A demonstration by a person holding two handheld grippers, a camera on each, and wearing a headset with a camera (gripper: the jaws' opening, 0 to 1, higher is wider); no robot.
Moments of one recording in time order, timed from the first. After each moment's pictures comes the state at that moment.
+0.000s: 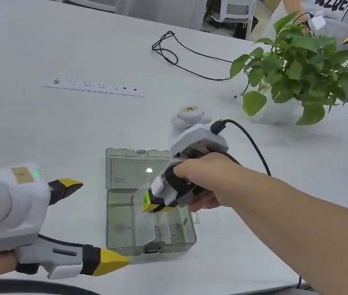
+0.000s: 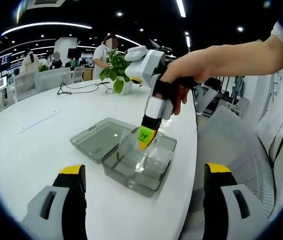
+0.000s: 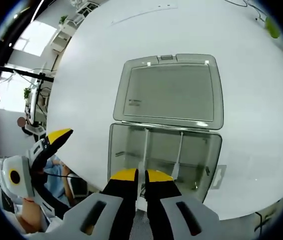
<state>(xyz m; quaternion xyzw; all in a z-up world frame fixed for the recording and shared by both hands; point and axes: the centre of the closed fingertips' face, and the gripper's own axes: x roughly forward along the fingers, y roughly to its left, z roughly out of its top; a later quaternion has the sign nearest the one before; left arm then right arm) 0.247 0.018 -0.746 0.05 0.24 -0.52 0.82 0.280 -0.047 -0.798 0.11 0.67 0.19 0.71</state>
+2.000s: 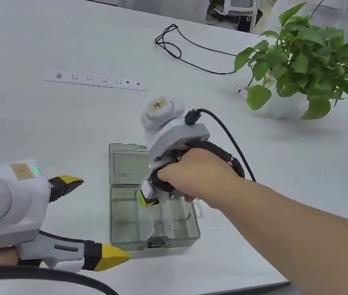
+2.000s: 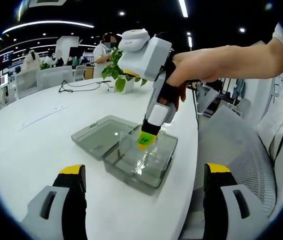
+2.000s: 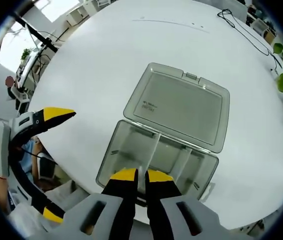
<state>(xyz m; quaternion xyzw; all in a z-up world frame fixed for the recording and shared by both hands) 0.247 0.021 -0.750 0.05 0.24 -0.52 0.82 0.285 -0.038 -0.799 -0.06 0.63 0.22 0.74</state>
